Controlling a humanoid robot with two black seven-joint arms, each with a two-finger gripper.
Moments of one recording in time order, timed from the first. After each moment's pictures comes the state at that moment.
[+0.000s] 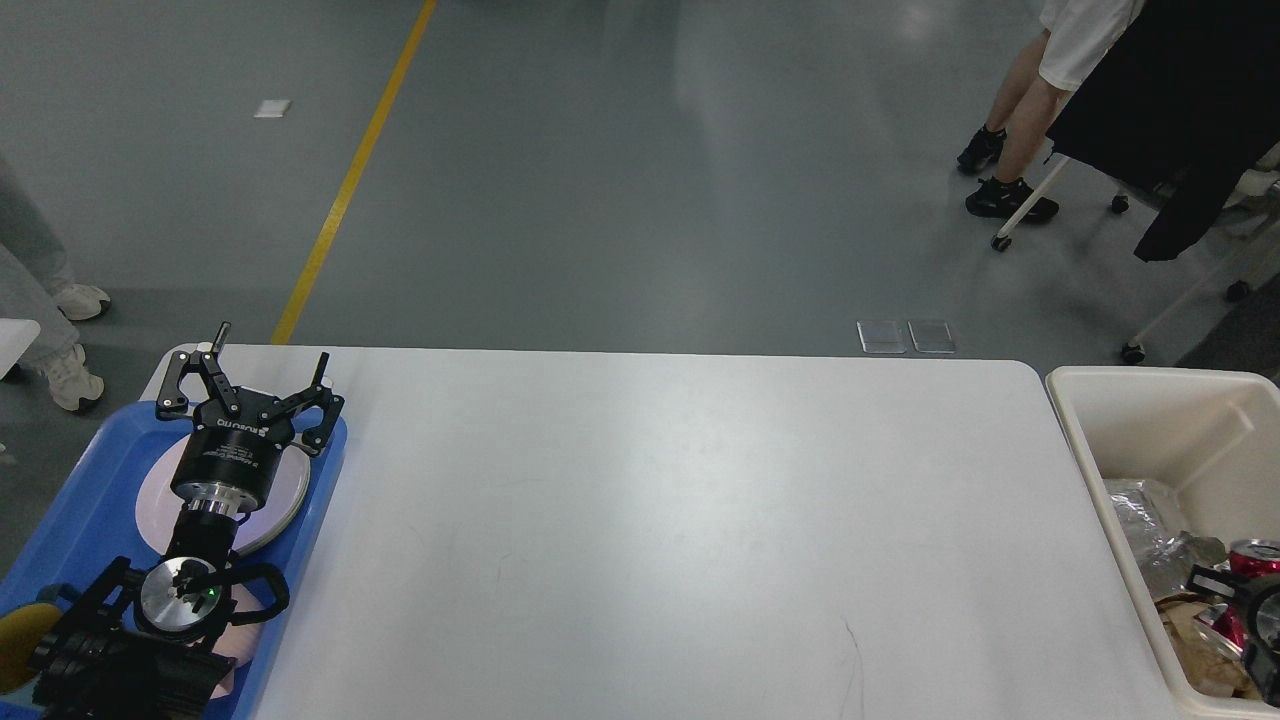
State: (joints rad) left arm -0.41 0.15 -1.46 -0.53 0.13 -0.70 -0.15; right arm 0.54 -0.41 -1.06 0.08 -0.07 -0.02 0.03
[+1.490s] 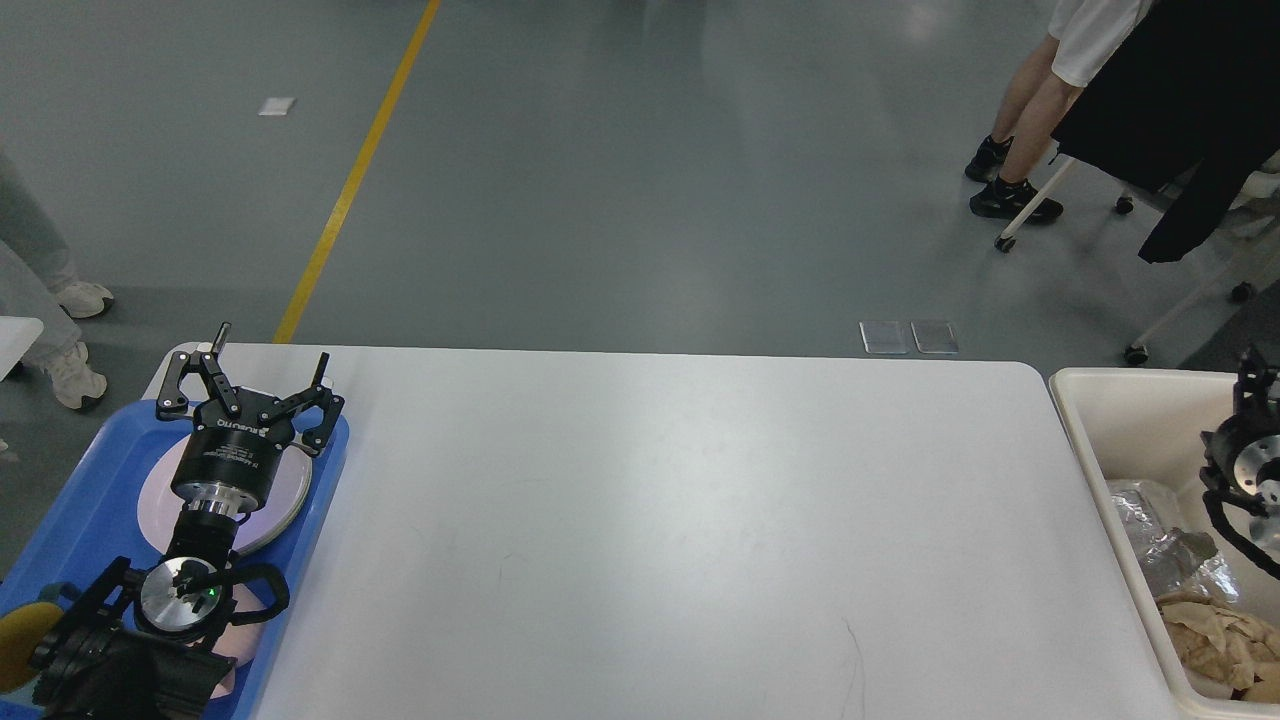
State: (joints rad) left arm -0.41 0.15 -1.46 -0.53 0.13 -0.70 -0.15; right arm 0.66 -0.58 0.51 0.42 -0.13 -0.09 0.13
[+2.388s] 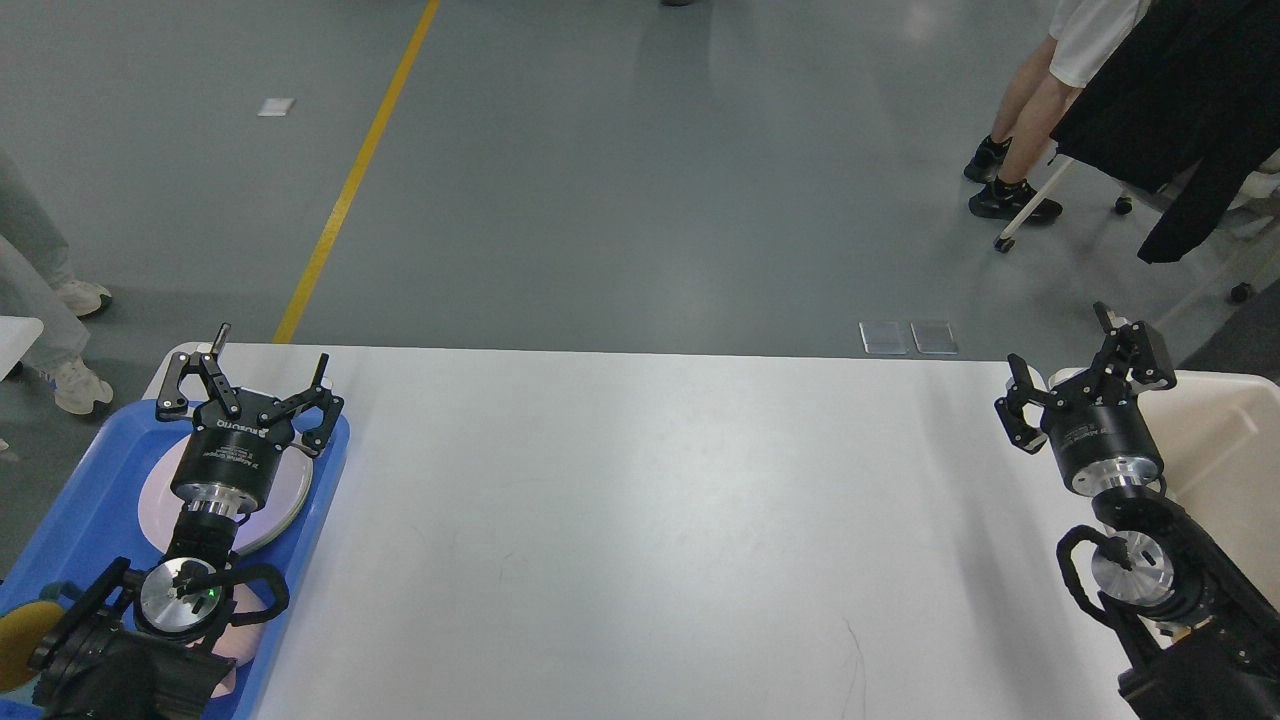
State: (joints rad) left arm -0.41 0.15 -1.46 -0.53 0.13 -0.70 -0.15; right arm 0.28 -0.25 1.39 0.86 -0.46 0.24 0.30
